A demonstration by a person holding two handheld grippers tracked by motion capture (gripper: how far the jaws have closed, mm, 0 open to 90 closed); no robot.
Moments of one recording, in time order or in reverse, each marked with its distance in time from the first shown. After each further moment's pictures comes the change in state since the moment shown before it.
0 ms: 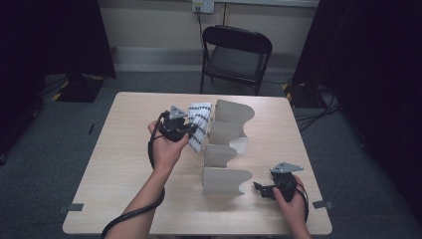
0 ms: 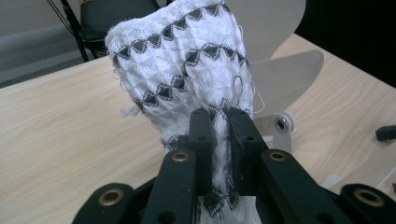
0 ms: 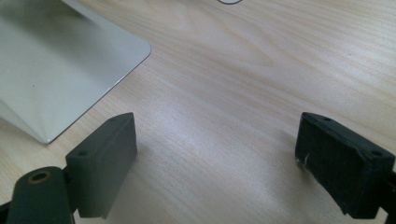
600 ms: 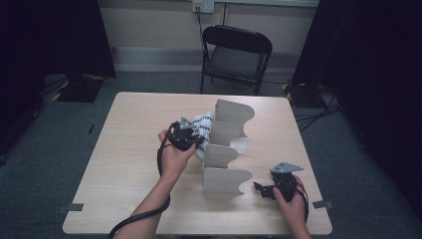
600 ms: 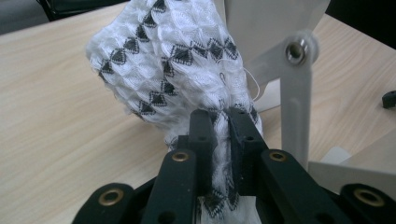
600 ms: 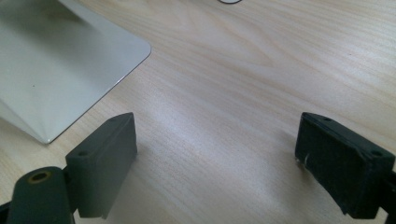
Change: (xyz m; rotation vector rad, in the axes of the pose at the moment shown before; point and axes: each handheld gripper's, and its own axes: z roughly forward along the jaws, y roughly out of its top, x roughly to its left) left arm -0.013 -0.034 0.038 0.098 -0.060 0.010; right arm 0.000 0.000 0.000 0.000 0.000 0.000
